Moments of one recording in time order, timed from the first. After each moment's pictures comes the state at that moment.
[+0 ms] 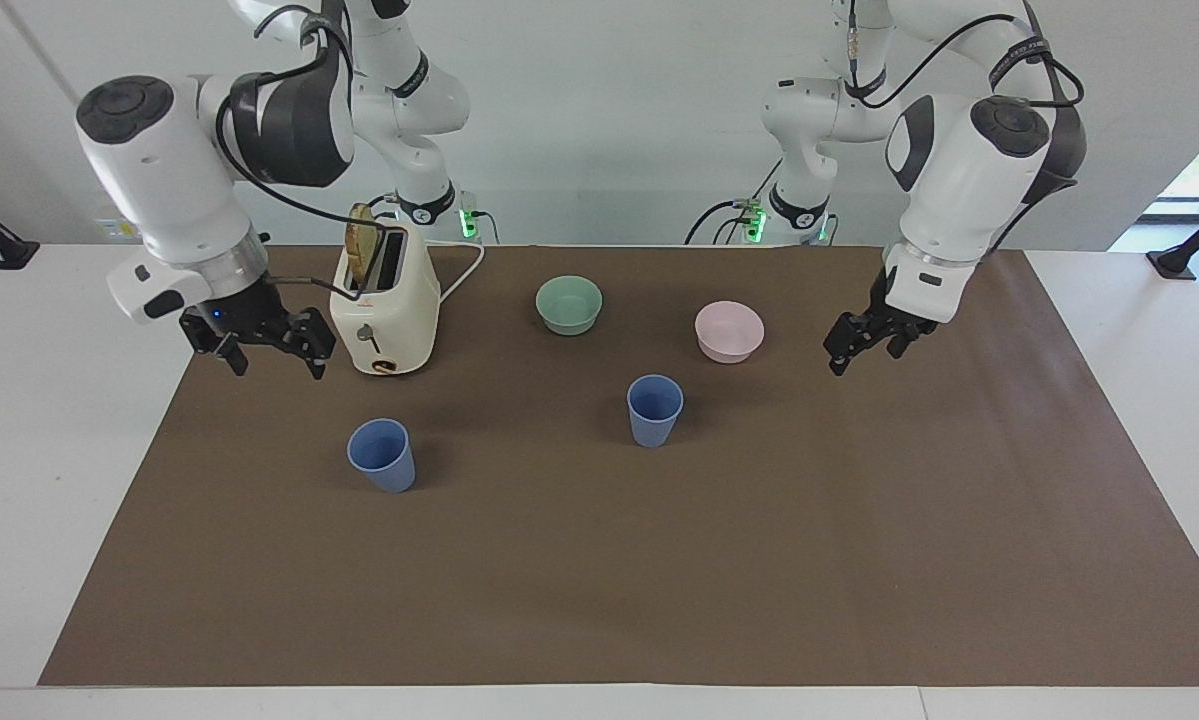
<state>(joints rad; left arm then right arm) -0.14 0.05 -0.05 -1.79 -0.04 1.92 -0.42 0.02 0.26 -0.04 -1.50 -0.03 1.81 0.03</state>
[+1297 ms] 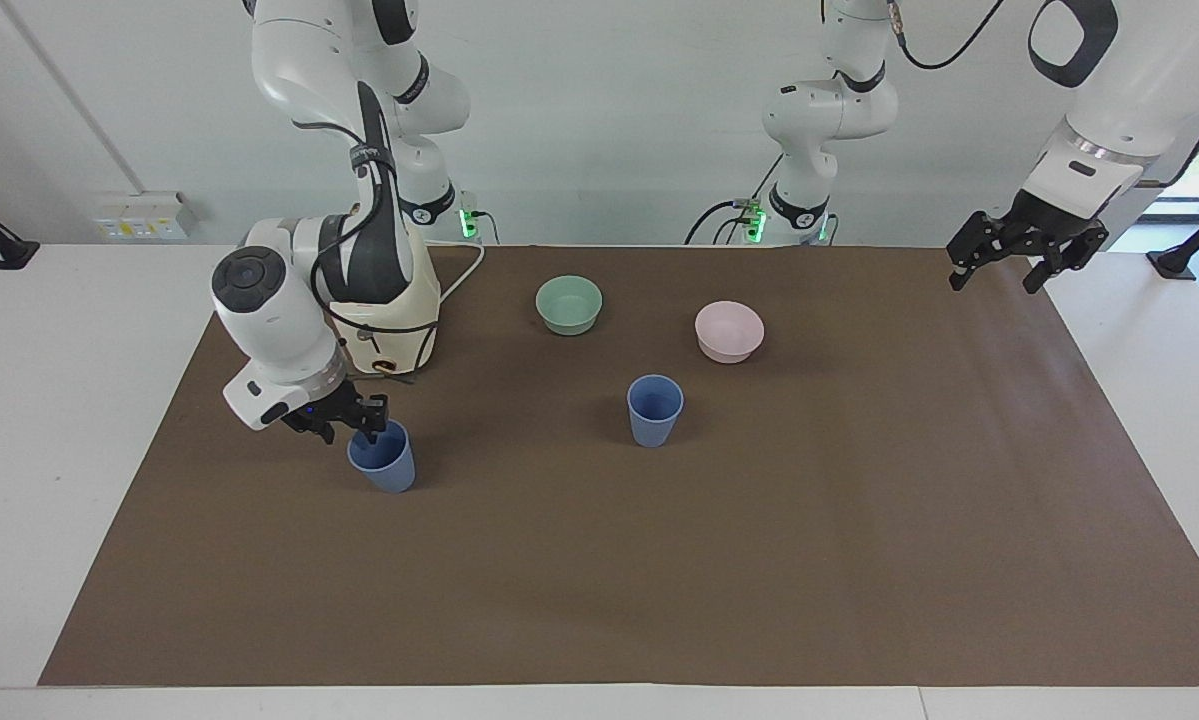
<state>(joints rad) 0.04 -0.03 -0.04 -1.55 -0.04 1.53 0.10 0.06 0.34 -0.04 -1.77 -0.03 2.08 0.03</state>
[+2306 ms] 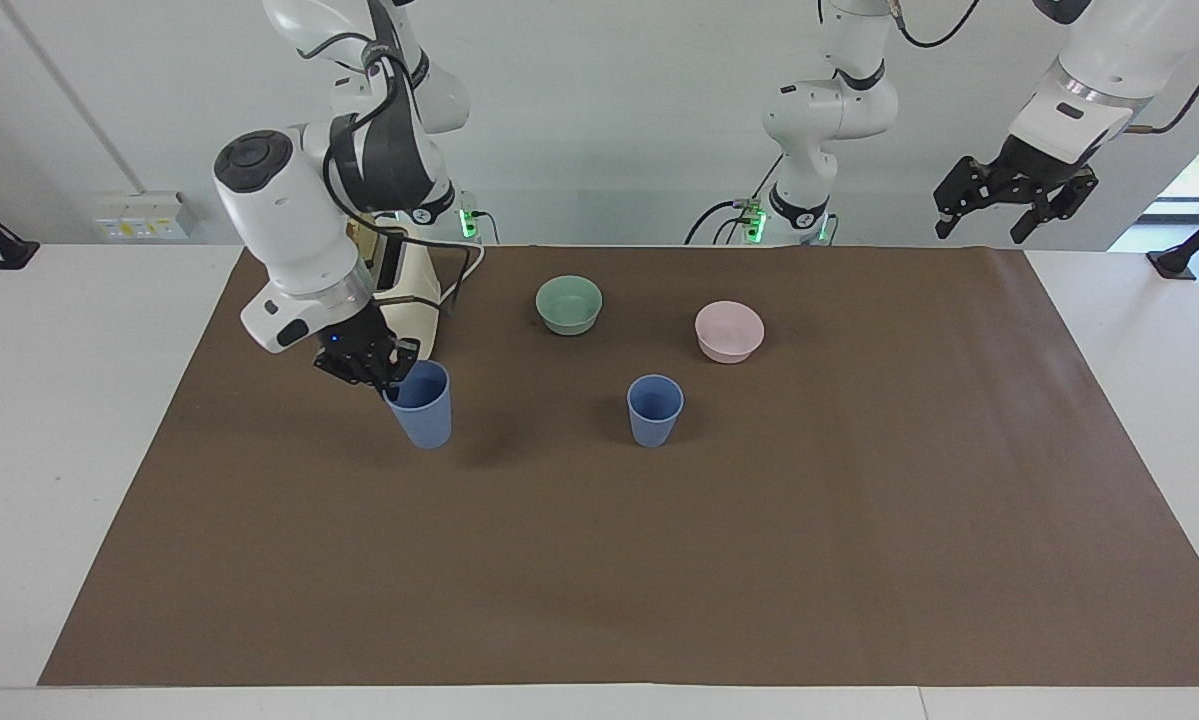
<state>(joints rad) 0.04 -0.07 -0.08 -1.54 -0.04 1.43 0.06 0.07 0.16 0.08 -1.69 0.08 1.93 0.18</state>
